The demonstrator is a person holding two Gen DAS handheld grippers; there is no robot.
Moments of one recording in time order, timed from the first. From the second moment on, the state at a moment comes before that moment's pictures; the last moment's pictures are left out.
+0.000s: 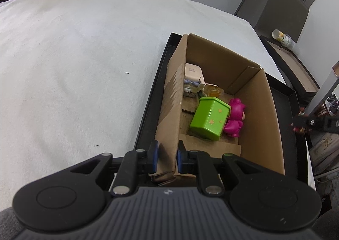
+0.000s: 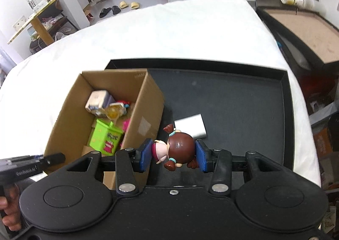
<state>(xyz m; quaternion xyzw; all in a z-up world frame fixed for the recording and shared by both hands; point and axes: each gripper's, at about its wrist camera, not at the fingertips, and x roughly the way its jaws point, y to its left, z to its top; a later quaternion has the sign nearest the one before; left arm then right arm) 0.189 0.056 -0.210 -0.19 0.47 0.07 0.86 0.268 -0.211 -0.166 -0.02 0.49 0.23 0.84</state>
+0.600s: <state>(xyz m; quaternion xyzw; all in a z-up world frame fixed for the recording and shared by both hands) 0.188 0.066 -0.219 -0.21 0.47 0.04 0.86 0.278 -0.174 -0.139 -0.04 0.47 0.21 0.86</state>
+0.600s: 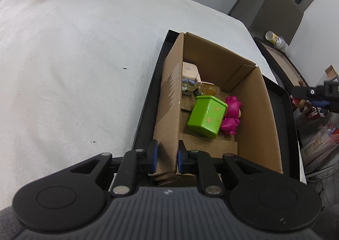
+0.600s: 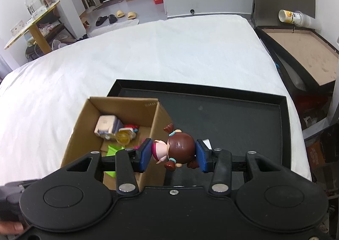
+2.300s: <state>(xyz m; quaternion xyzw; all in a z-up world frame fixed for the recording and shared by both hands) 0.187 0.067 -0.221 -0.22 0.46 0.03 0.86 0.294 -0.180 -0.156 -0.04 0.48 0.19 0.86</state>
